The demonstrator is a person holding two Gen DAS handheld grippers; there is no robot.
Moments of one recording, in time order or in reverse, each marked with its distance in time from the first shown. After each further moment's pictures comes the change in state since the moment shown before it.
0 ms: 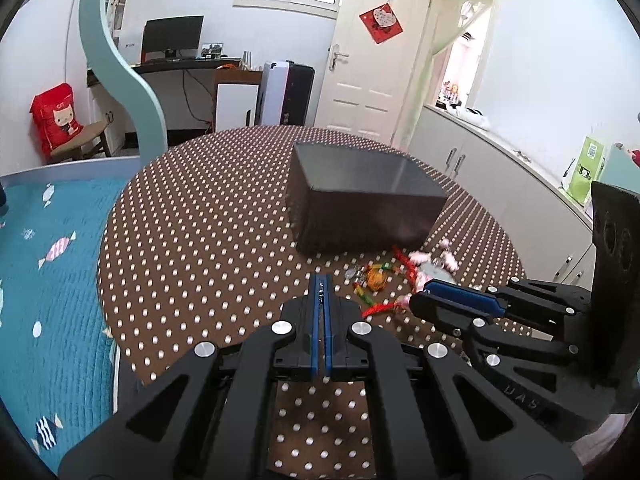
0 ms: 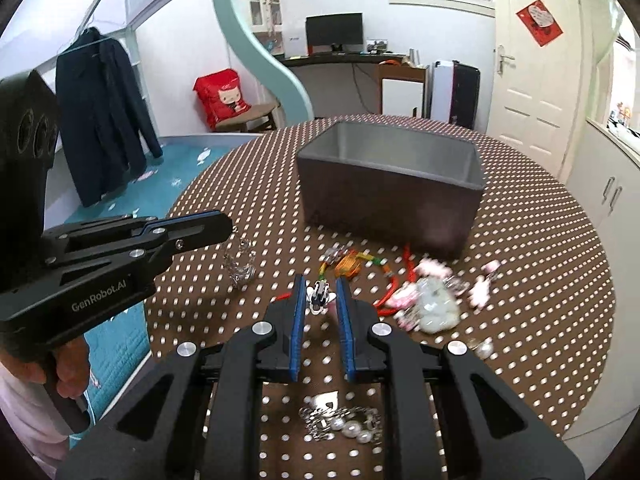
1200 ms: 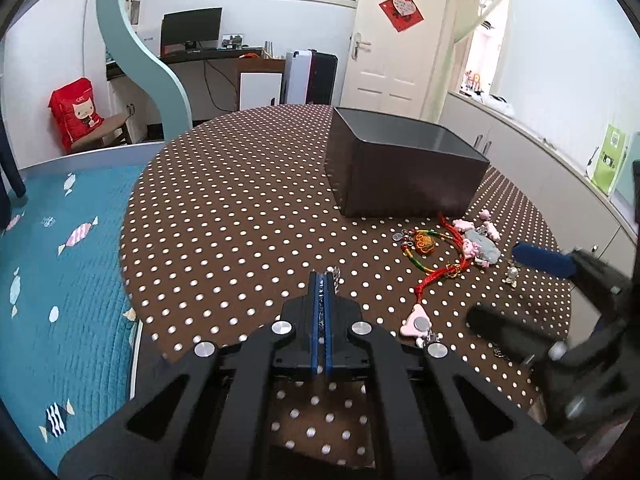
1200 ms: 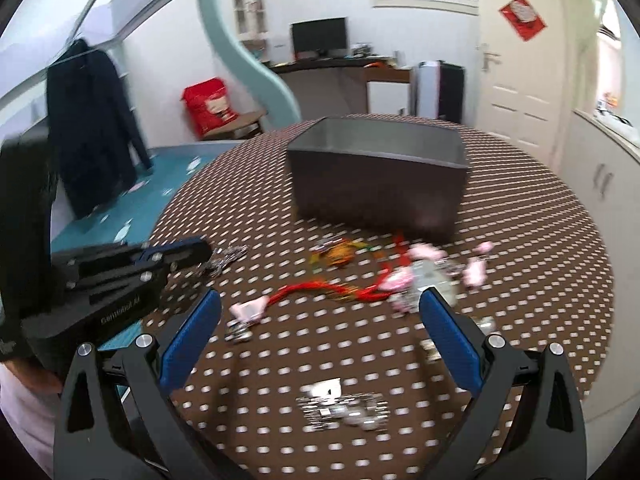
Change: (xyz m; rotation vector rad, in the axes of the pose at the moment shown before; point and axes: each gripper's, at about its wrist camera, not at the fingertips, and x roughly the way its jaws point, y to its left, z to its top) left arm 0.009 0.022 -0.031 -0.012 0.032 0.096; right arm 0.002 0.009 -0.019 0.024 -0.011 -0.006
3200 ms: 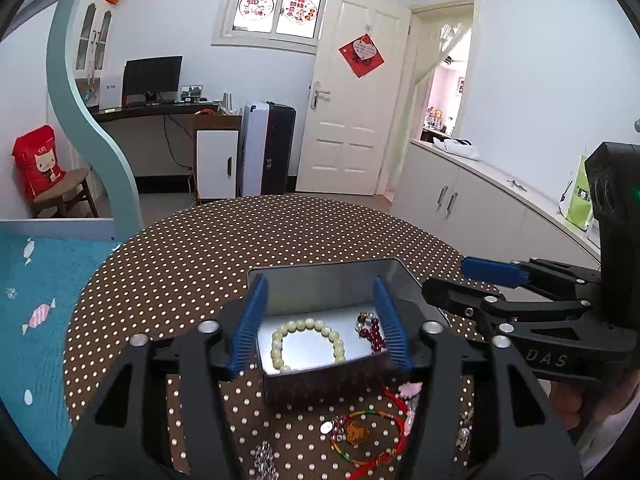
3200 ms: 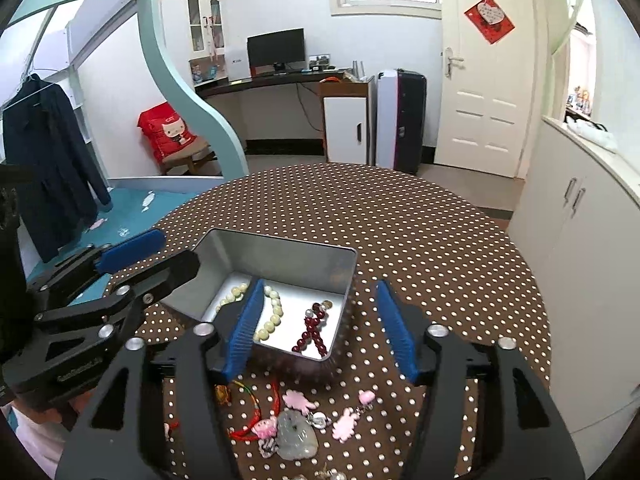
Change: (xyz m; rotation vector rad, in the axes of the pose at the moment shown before) left arm 0.046 -0.050 0.121 0.066 -0.178 -0.121; right arm 0.004 -0.089 0.098 0.076 -0.038 -0.138
